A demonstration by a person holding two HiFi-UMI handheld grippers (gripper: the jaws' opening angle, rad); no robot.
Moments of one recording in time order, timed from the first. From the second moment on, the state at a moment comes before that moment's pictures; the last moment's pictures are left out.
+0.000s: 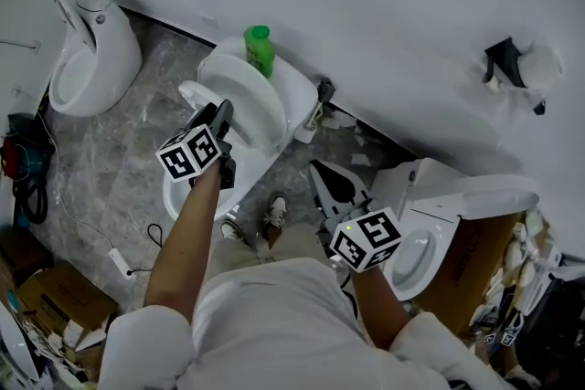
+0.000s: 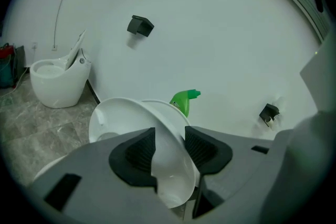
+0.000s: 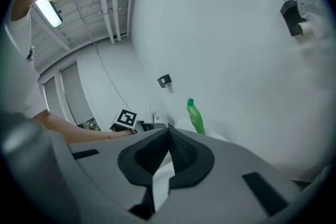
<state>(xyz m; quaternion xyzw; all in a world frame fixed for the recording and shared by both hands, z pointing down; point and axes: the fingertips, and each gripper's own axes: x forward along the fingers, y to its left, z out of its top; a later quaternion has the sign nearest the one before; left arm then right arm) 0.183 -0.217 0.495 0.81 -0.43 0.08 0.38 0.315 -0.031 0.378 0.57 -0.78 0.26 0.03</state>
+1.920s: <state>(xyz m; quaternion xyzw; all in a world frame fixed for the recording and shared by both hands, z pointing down) -0.113 -0.009 0.642 0.74 -0.43 0.13 0.50 0.040 0.016 0.466 0.45 -0.82 0.31 0.18</state>
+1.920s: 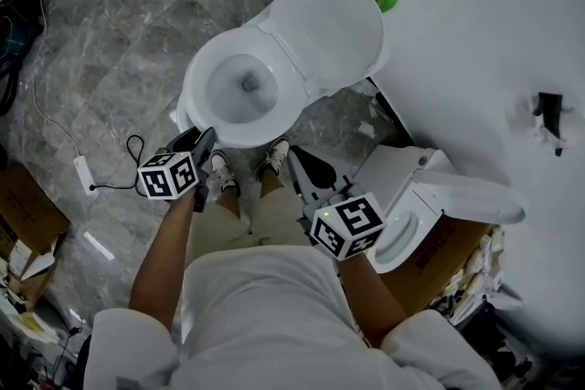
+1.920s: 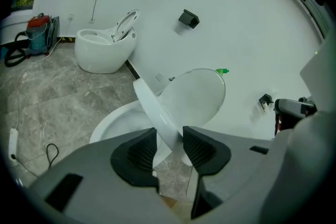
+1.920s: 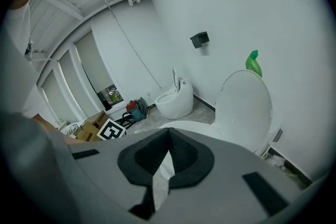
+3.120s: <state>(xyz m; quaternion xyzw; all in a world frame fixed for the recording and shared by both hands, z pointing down) -0.183 0.043 0.792 0.67 -0.48 0.21 0.52 -0.030 0.025 0.608 0.36 -0.83 0.35 0.25</state>
